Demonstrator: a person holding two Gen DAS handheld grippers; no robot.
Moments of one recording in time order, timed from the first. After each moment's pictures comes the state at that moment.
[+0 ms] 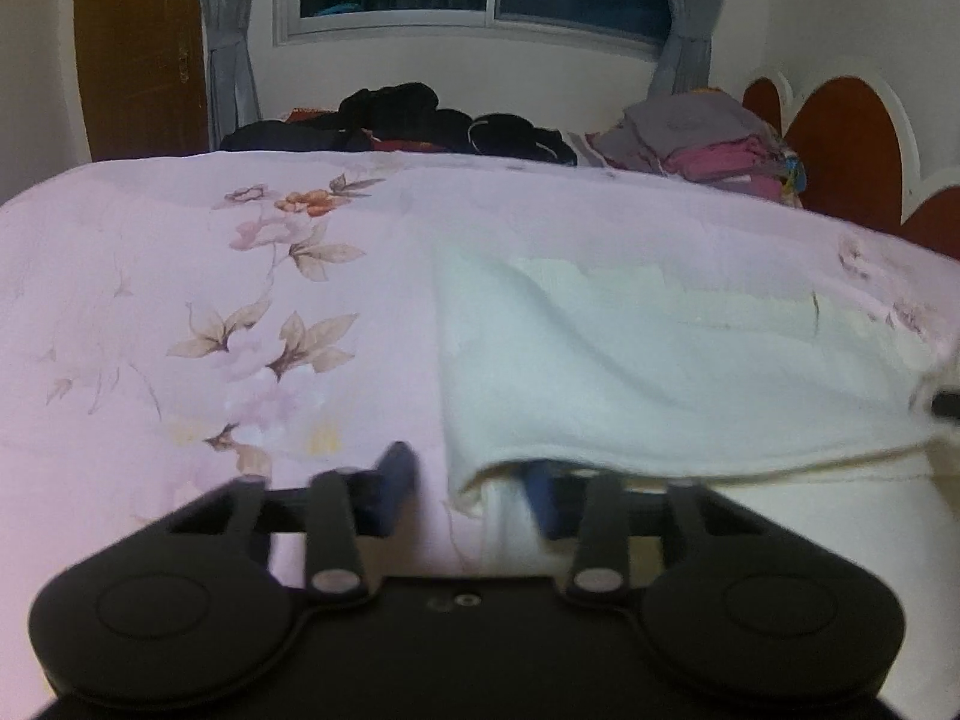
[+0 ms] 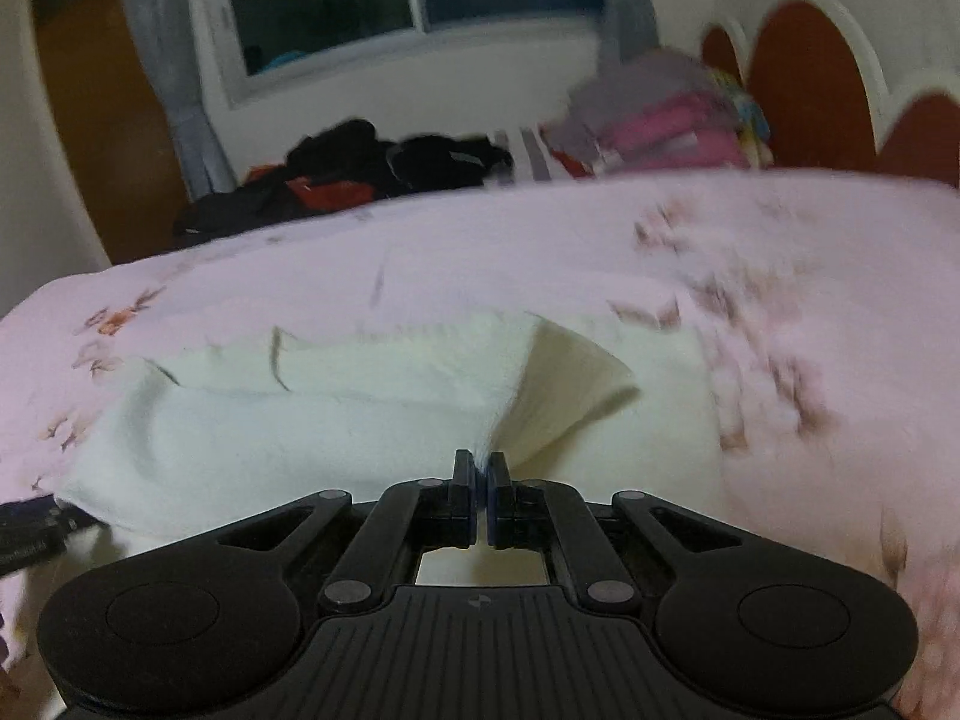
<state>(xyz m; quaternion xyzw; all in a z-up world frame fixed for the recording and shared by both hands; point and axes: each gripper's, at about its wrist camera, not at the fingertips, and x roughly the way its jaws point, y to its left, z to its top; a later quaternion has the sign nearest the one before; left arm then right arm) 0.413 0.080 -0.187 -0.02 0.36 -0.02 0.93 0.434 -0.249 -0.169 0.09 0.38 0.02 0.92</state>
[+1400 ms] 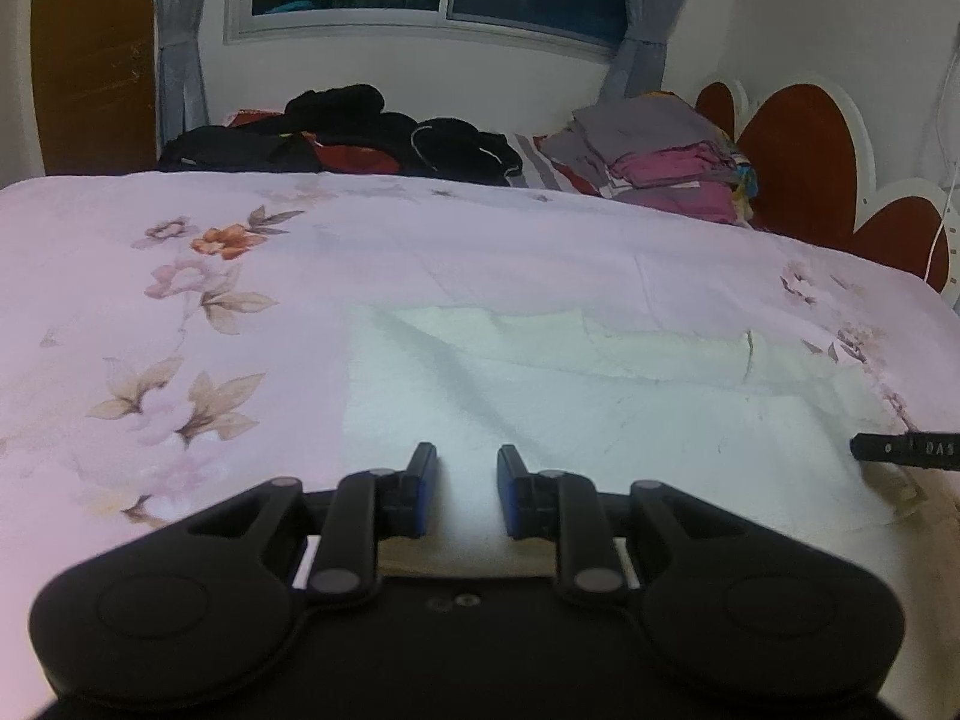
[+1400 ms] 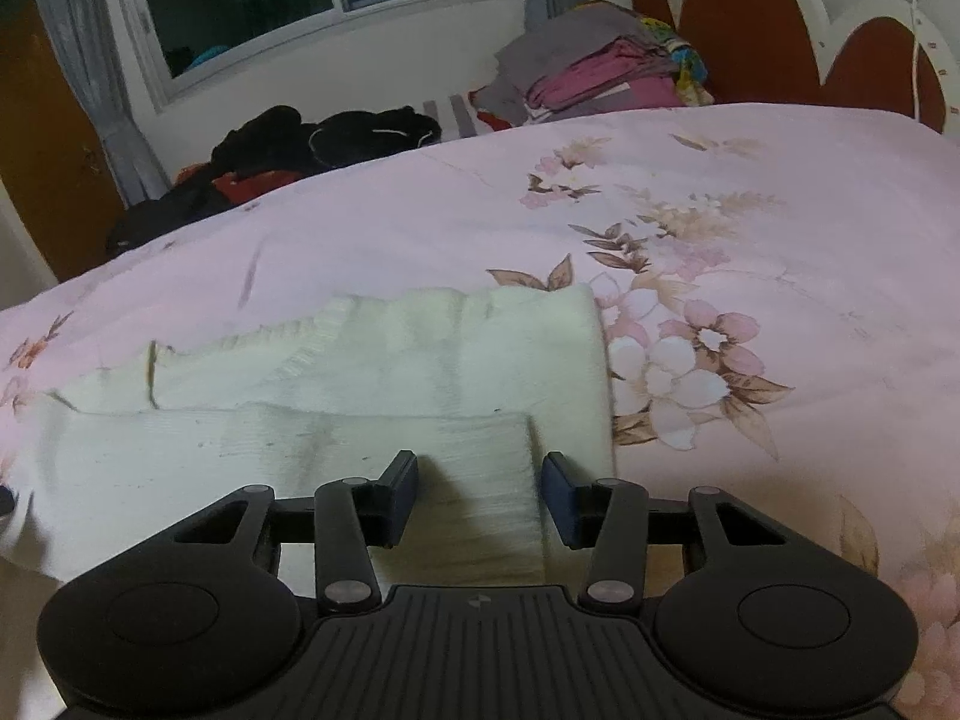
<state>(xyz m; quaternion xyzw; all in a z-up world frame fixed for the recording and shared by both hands) 0.443 0.055 -0.168 -0.03 0.37 -0.08 0.93 0.459 -0.299 -0.188 0.11 0.40 -0.02 0.91</state>
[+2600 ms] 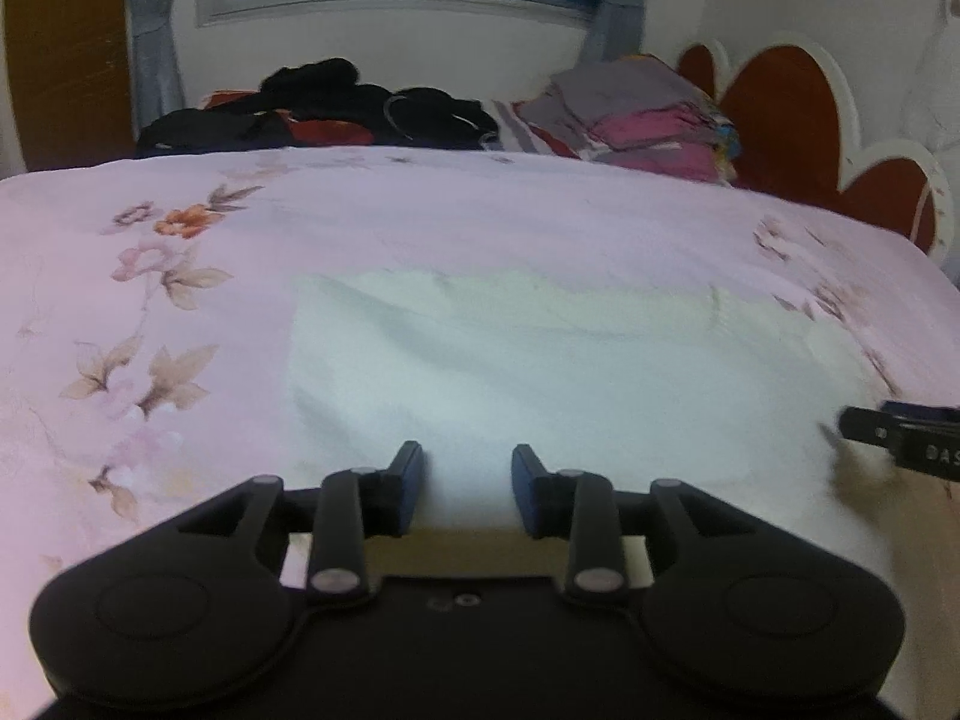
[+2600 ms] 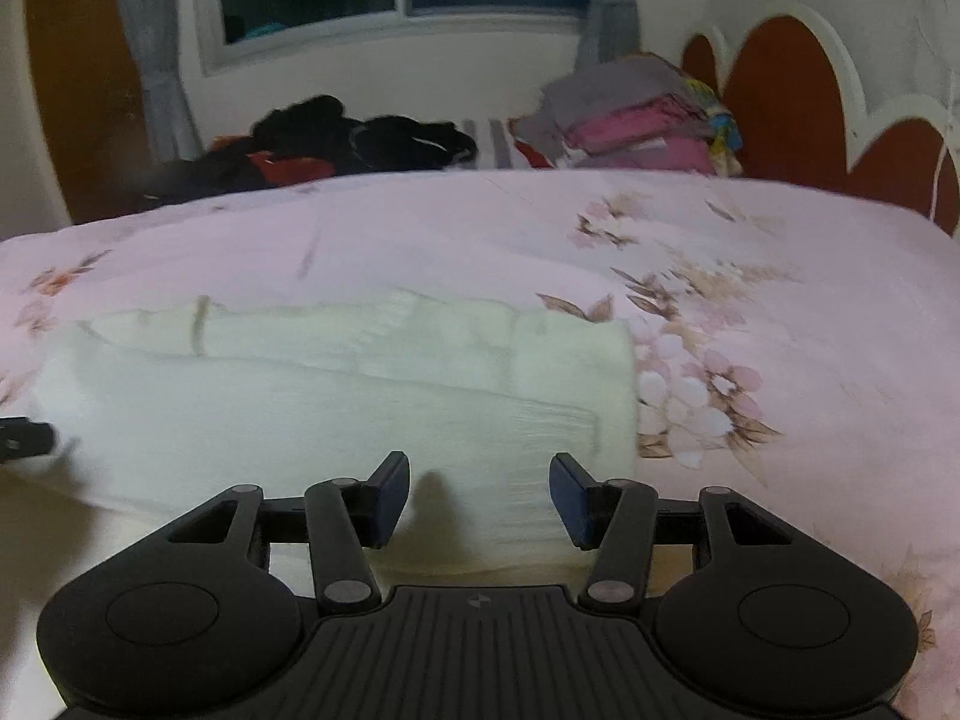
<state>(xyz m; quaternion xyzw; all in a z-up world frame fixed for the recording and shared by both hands) 0.426 0.027 -0.164 -0.01 0.40 -0.10 0.91 0.427 -0.257 -0.170 0.04 0.38 0.01 0.93</state>
